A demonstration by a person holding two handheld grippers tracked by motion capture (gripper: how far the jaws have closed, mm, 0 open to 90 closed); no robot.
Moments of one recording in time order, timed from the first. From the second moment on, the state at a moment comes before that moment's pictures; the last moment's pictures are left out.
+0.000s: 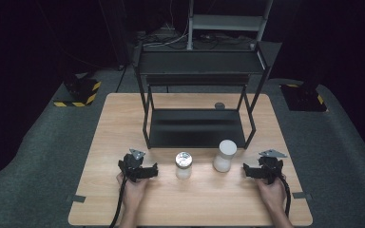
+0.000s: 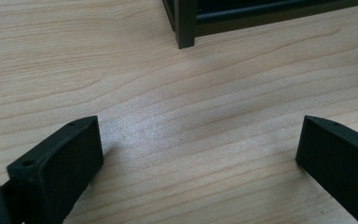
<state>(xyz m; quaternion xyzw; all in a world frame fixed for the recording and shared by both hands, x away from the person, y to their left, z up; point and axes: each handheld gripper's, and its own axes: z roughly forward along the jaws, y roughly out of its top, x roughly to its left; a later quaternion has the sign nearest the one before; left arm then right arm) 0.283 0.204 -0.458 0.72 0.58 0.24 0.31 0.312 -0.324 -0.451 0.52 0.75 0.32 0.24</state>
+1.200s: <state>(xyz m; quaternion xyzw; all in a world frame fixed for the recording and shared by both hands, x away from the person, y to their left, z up) 0.252 0.194 -0.436 0.78 0.49 0.19 0.34 0.314 -0.324 -0.451 0.52 0.76 0.32 0.24</state>
